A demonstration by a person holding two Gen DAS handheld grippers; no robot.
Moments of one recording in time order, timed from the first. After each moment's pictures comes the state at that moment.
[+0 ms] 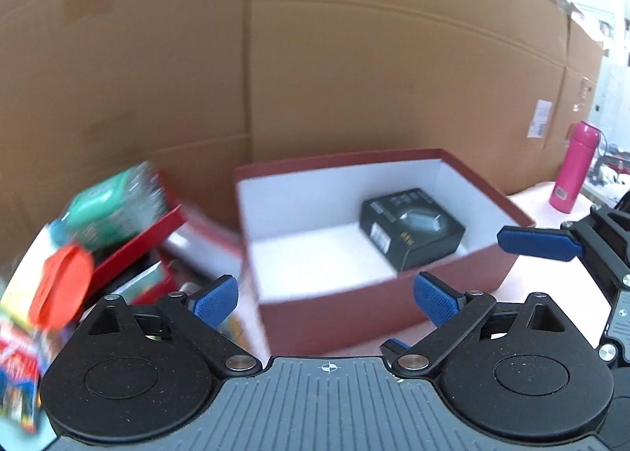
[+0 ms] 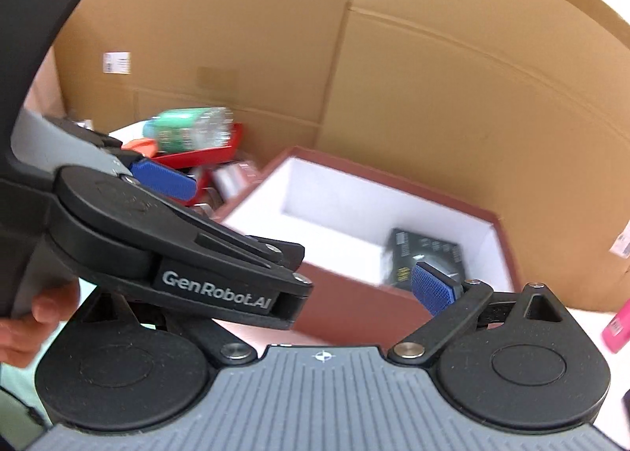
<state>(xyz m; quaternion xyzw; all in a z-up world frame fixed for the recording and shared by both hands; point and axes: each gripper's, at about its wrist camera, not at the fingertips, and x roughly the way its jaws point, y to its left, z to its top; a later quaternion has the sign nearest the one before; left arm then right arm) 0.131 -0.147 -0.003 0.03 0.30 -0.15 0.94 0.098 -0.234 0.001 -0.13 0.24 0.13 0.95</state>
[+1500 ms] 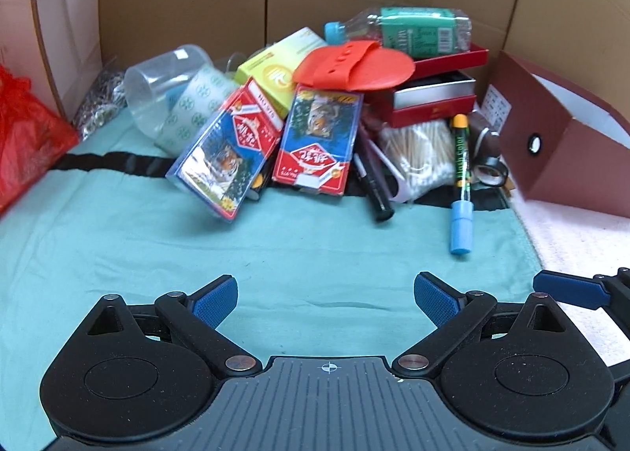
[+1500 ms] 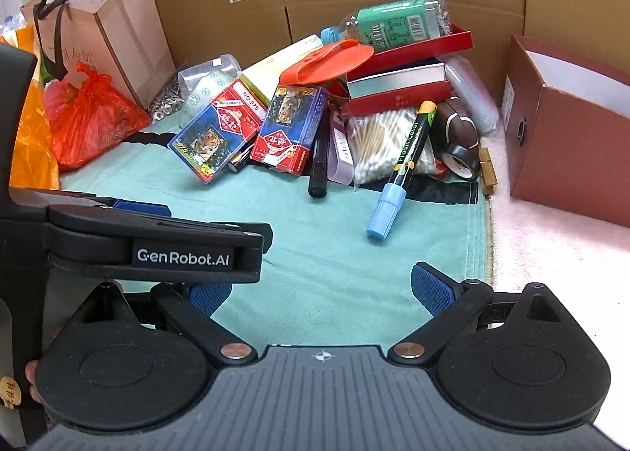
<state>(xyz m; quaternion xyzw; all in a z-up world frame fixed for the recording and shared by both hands) 0.065 0.073 -0.079 -0.05 0.40 0.01 0.92 0.054 -0.069 -0.081 -0.03 0.36 0.23 0.90</state>
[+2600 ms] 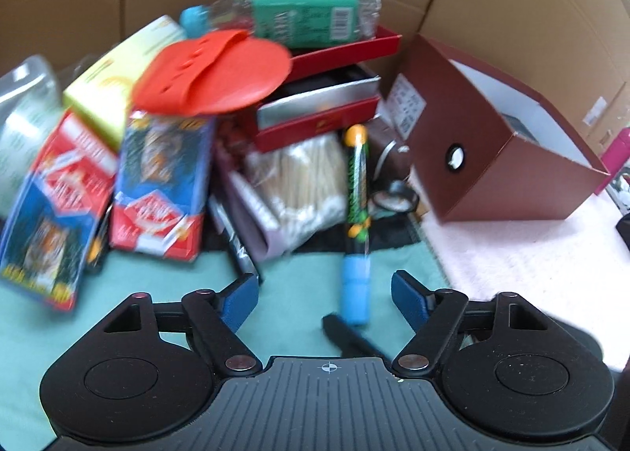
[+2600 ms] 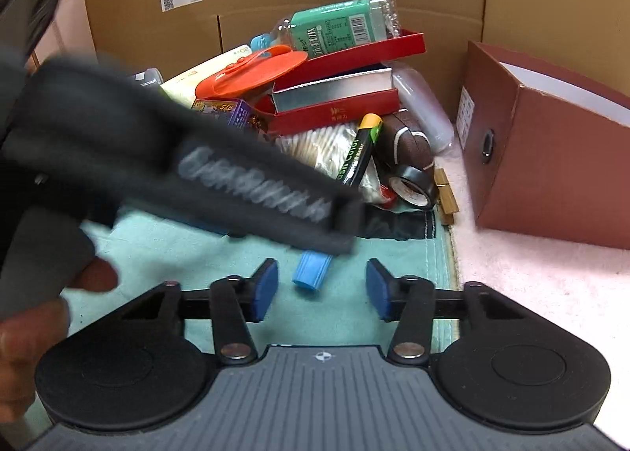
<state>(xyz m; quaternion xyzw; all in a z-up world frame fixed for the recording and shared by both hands) 0.154 0.030 -0.075 -0.07 0.42 -0.16 0.89 0.097 -0.068 -0.112 -0.04 0.31 0.16 0.94</state>
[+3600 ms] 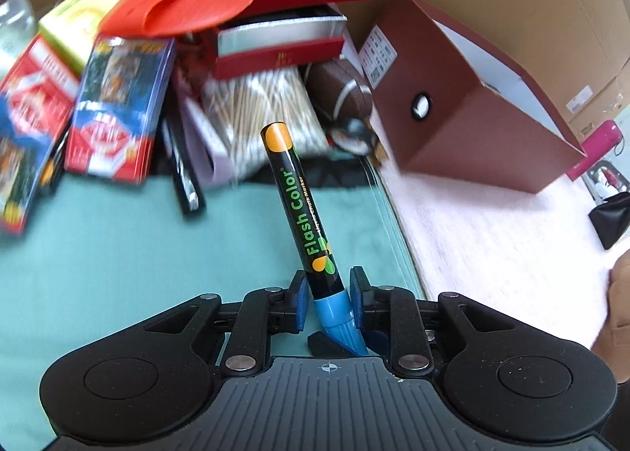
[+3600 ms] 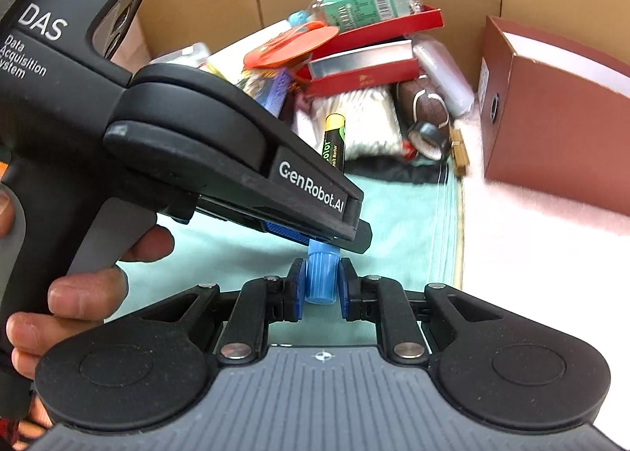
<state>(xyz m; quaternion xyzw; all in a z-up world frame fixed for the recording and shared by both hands) 0.120 0.017 -0.096 -0.12 0.48 -0.18 0.85 0.050 -0.093 -0.102 -0.04 0.36 0.23 0.90</state>
